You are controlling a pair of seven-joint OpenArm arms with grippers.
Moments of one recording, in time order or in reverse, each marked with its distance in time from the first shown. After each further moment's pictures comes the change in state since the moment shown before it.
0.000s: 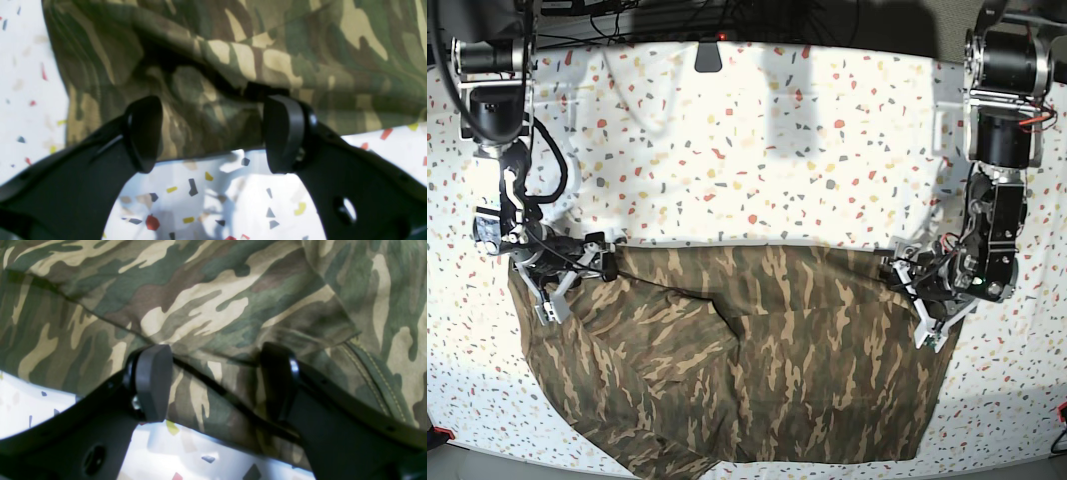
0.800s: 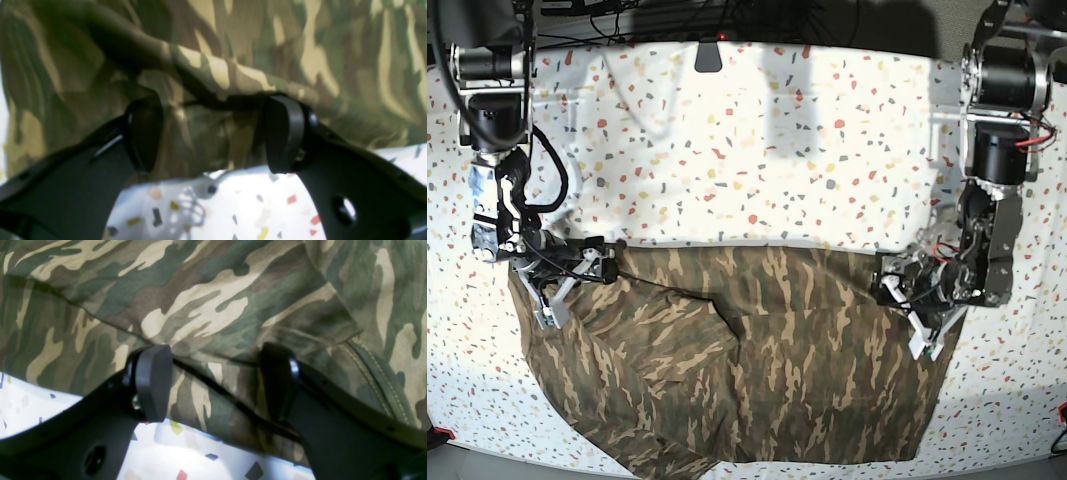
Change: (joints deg) left arm -4.0 0.9 0.0 -6.4 -8.2 0.0 -3.0; right arm 2.0 0.0 0.0 -0.1 2.8 0.0 -3.6
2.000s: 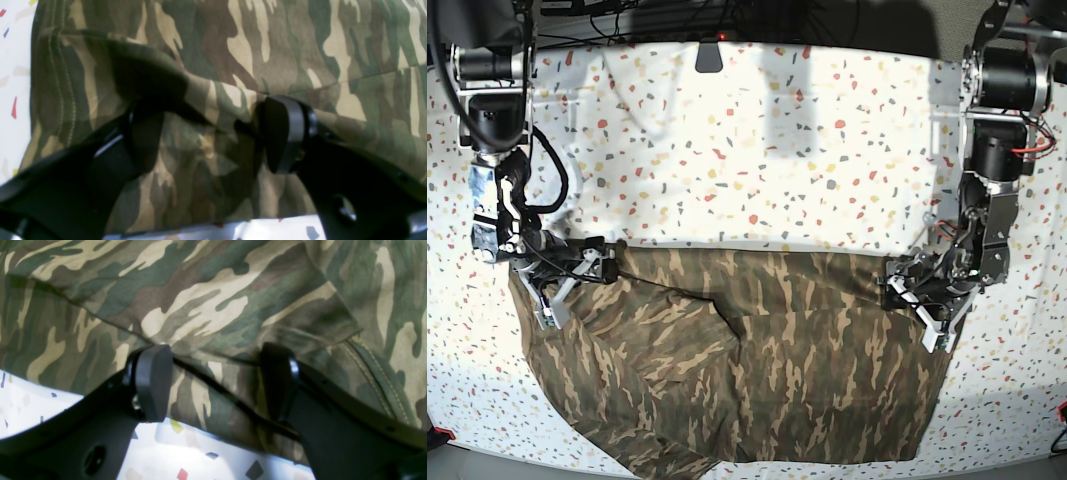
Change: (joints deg) left arm 1.5 0.0 -0.3 -11.9 5.0 -0.7 -19.4; right arm 0.1 -0.1 0.0 0.0 0.2 0.0 -0.6
